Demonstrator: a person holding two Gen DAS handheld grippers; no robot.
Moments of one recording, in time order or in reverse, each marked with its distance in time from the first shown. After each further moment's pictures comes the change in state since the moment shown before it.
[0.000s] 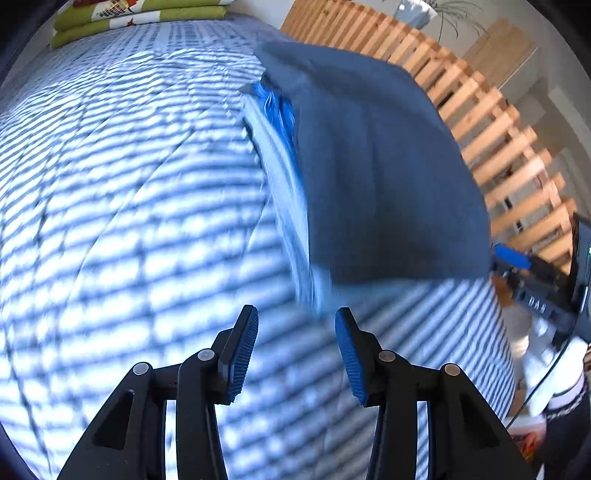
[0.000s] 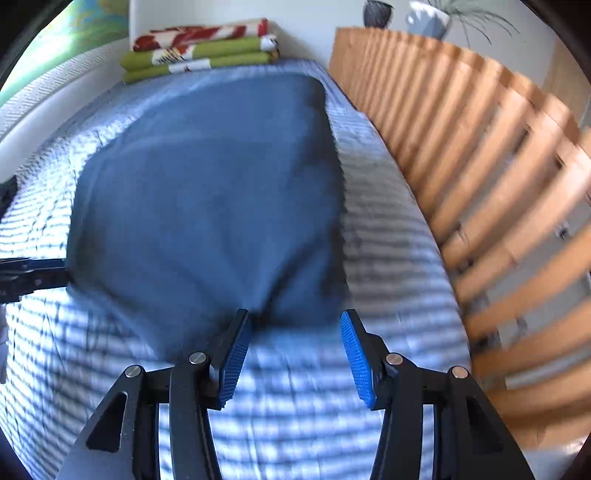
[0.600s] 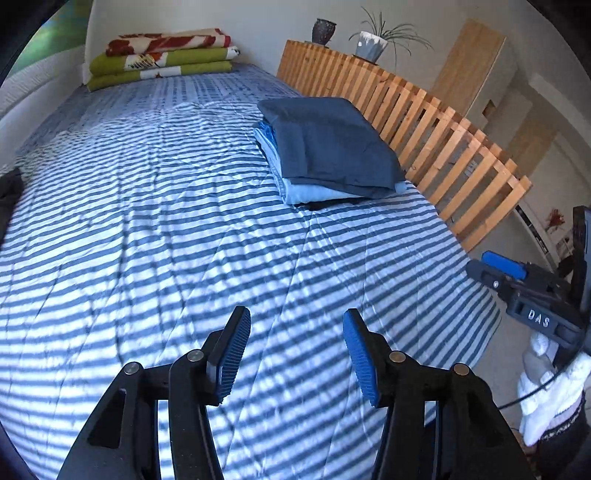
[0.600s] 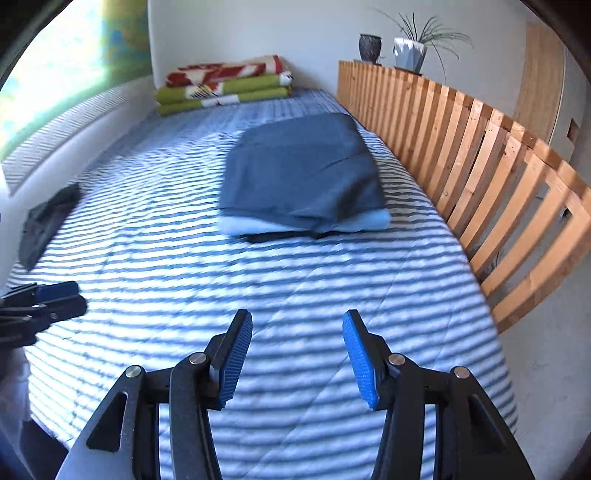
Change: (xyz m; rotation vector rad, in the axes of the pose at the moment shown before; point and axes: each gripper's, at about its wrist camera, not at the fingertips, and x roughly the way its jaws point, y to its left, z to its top) left arm -0.201 -0.057 -0.196 0.073 -0.188 0.110; right arm -0.193 0.107 -0.145 0.087 -0.156 0.119
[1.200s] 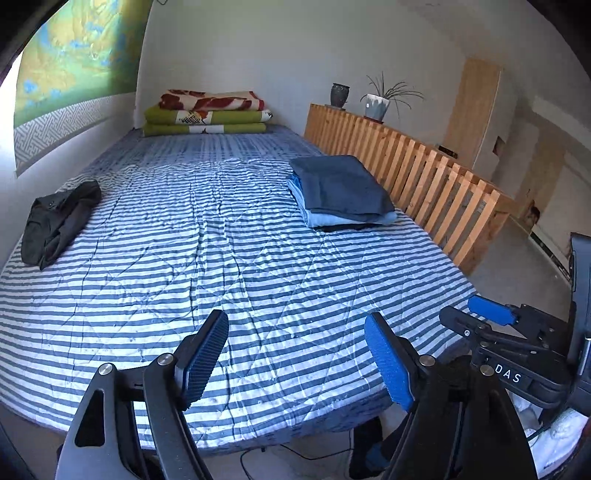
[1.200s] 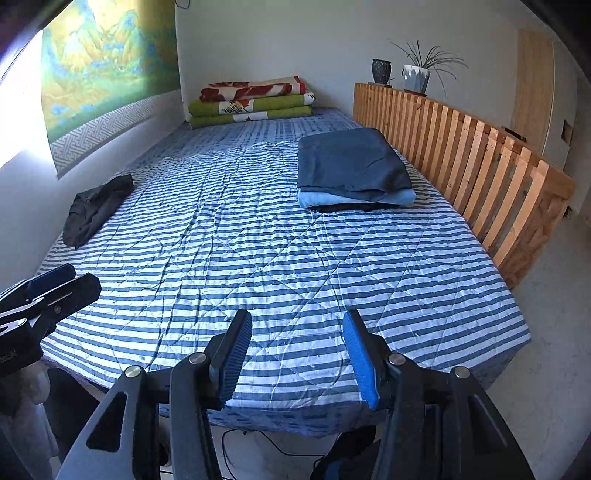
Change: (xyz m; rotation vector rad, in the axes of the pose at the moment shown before) left arm -0.178 -0.038 -0.130 -0.003 -0.249 0.130; right arm -0.122 0.102 -0.105 0.000 -0.091 -0.011
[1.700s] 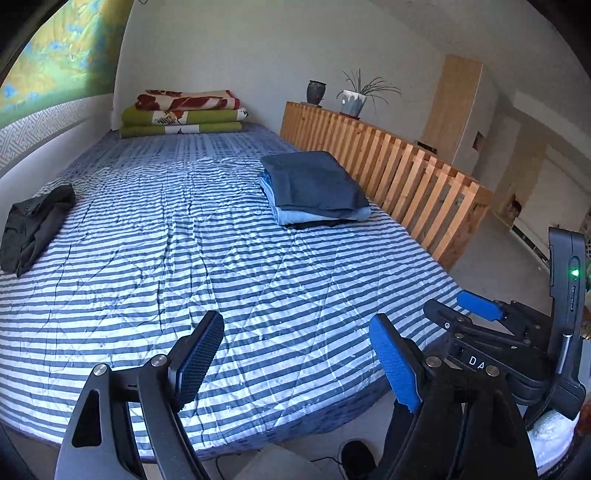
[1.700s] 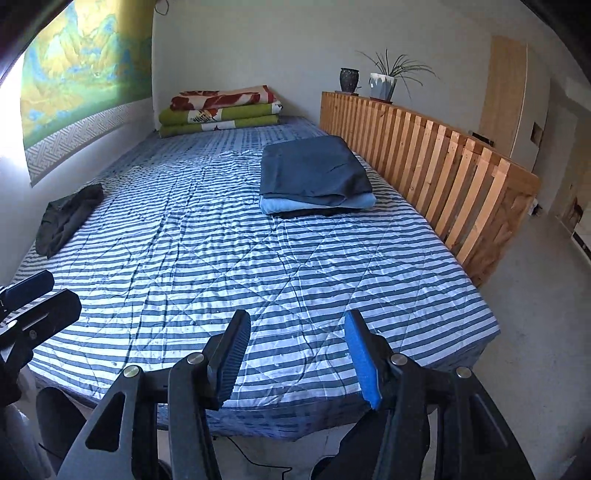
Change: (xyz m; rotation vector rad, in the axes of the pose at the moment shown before) left arm 0.028 -0.020 0.003 0.027 0.021 -0.081; right arm 0.010 -0.021 -0.002 0.045 -0.010 -0.127
